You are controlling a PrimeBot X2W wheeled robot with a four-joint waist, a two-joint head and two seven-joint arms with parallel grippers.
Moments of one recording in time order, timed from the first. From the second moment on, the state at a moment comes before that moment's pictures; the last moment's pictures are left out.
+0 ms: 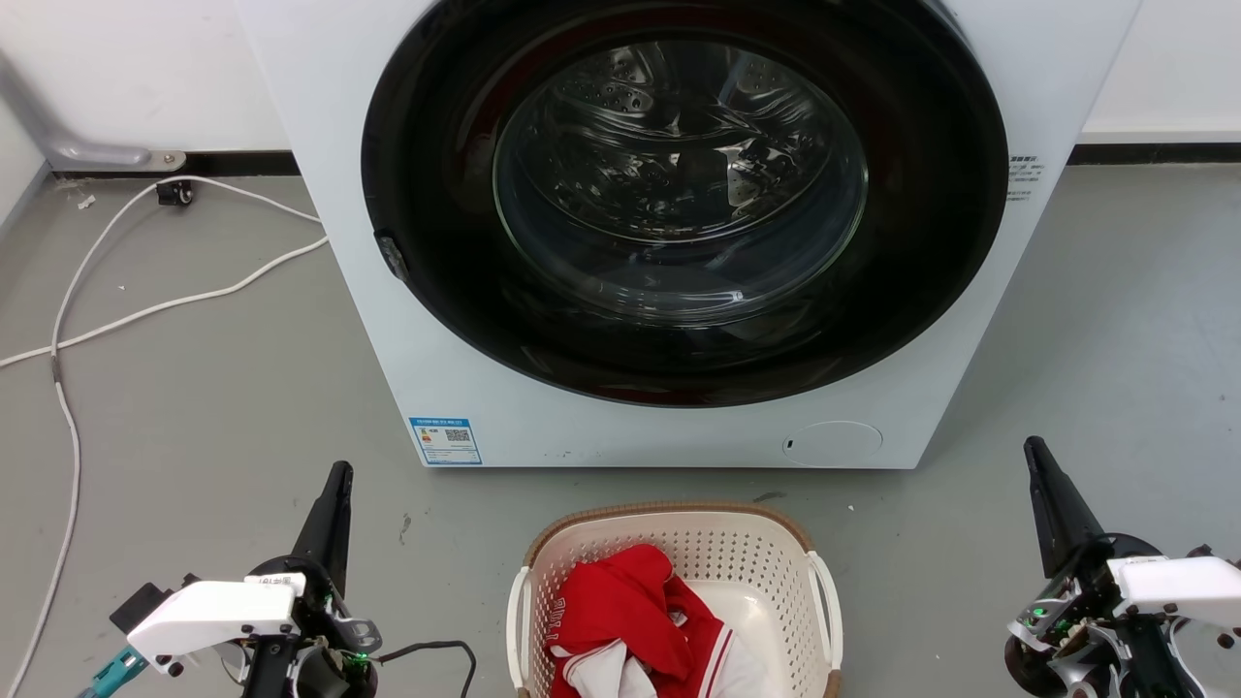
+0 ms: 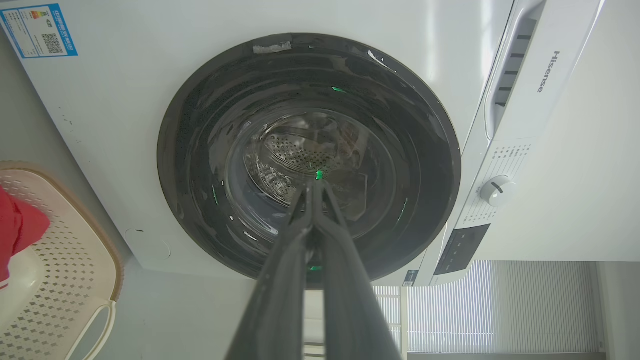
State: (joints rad) left arm -0.10 0.06 0.11 0.25 -1.62 -0.13 0.11; right arm -0.10 -0.06 -0.10 0.24 1.62 0.13 0.11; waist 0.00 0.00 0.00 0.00
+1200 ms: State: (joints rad) left arm -0.10 0.05 0.11 0.25 -1.62 -0.13 0.11; right arm -0.10 -0.06 -0.11 0.25 1.62 0.13 0.11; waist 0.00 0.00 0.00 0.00
